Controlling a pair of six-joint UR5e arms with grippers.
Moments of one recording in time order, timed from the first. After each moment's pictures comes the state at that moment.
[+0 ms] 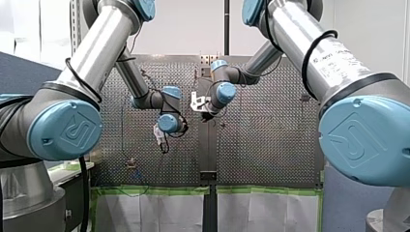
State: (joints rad) left arm -0.32 -2.11 -1.81 -2.44 -1.76 -1.90; right arm 2.29 -0.86 1.17 0.04 1.55 1.63
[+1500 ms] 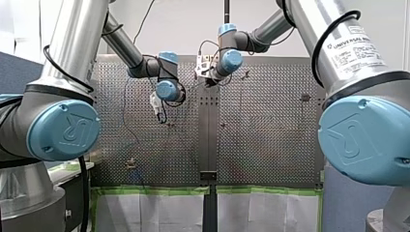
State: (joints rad) left arm -0.34 -1.82 -1.81 -2.62 -1.82 -1.87; right arm 2.27 -1.08 1.17 0.04 1.55 1.67
